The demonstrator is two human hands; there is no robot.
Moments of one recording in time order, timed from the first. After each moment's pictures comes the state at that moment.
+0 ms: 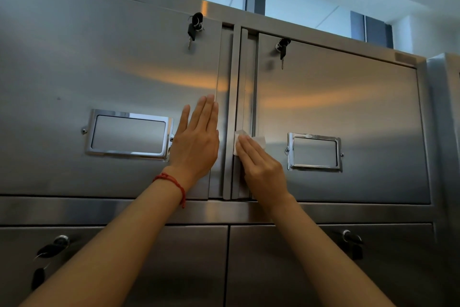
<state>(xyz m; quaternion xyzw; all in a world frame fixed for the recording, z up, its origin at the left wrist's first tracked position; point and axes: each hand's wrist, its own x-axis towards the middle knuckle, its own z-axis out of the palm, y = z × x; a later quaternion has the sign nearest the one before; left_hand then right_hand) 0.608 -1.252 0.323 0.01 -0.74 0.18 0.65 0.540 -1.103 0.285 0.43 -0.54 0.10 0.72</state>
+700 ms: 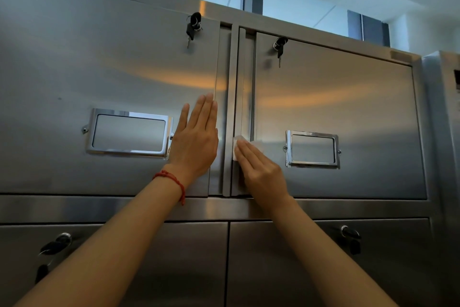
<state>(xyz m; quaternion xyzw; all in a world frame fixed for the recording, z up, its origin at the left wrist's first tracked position) 0.608 -1.254 0.321 0.01 -0.74 0.17 0.64 0.543 -1.099 0.275 0.43 -0.55 0.07 0.71</state>
